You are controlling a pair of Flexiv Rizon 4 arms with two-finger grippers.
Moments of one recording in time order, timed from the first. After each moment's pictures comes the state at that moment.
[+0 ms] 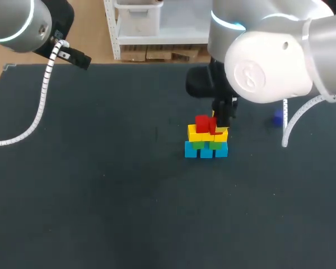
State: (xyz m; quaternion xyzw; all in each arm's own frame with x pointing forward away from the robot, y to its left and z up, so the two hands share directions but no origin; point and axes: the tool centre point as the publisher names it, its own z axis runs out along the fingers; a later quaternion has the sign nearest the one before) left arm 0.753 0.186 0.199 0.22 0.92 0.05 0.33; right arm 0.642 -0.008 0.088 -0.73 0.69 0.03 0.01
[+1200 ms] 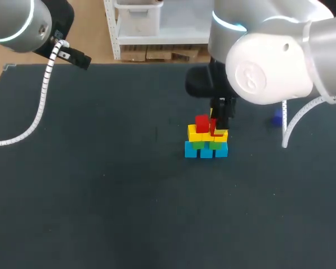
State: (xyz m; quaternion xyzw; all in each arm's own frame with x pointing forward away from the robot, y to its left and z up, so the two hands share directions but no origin) left arm 0.753 0.186 0.199 0.22 0.92 0.05 0.33; right arm 0.645 -0.005 0.085 -0.73 0.69 0.04 0.02
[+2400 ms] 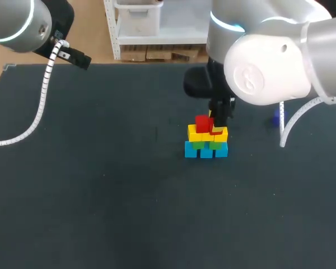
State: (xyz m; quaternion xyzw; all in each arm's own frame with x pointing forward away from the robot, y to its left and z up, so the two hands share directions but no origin) left arm 0.753 0.186 0.199 0.22 0.92 0.05 0.33; right arm 0.647 0.000 0.085 -0.74 0.67 0.03 0.02
